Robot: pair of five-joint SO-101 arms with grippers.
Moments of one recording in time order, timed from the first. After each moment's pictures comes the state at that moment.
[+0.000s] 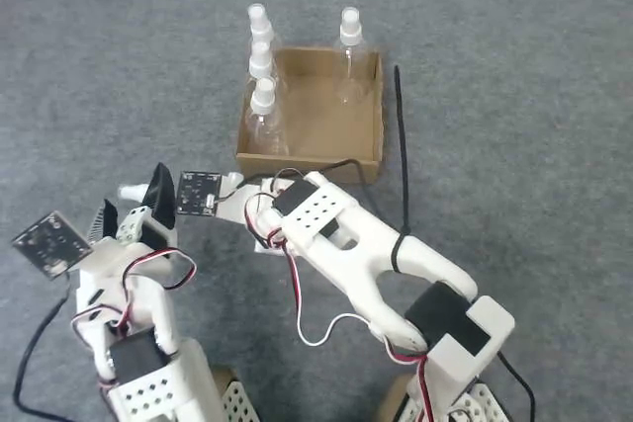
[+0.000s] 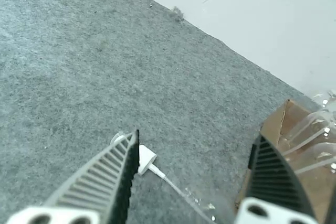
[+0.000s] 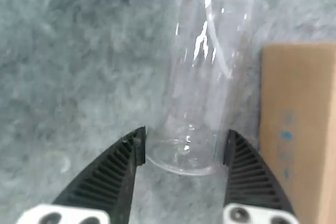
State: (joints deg) left arm -29.0 -103.3 93.8 46.6 24.1; right arm -48.7 9.8 19.1 49.1 39.3
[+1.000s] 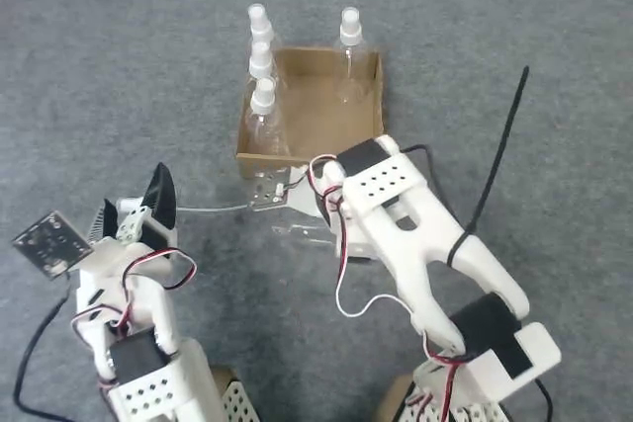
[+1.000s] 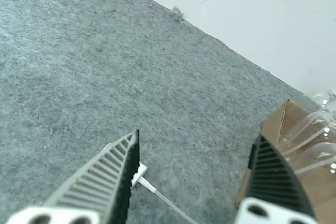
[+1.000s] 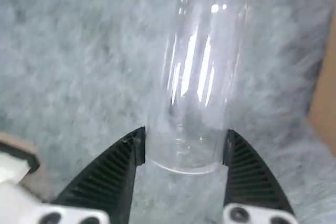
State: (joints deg) left arm -29.0 -103.3 93.8 46.6 24.1; right arm -33.7 -0.6 19.2 82.5 54.7
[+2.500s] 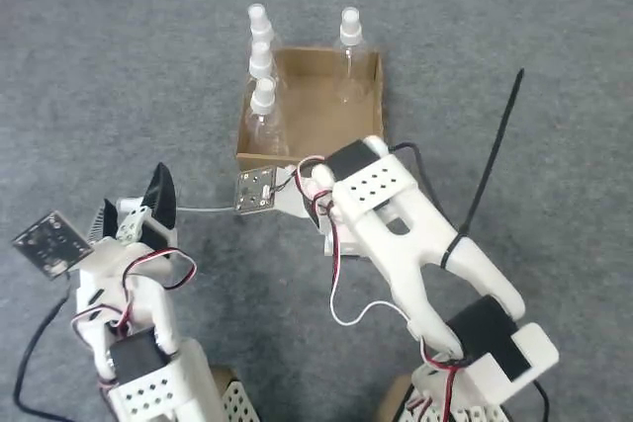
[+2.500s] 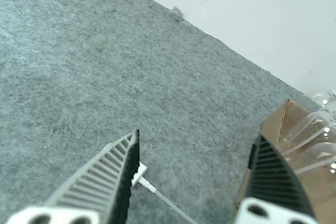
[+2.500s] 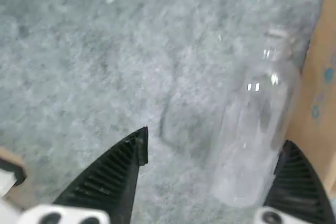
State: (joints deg) left arm -29.0 -103.3 93.8 46.6 24.1; right arm -37.4 -0.7 18.1 78.6 54.8
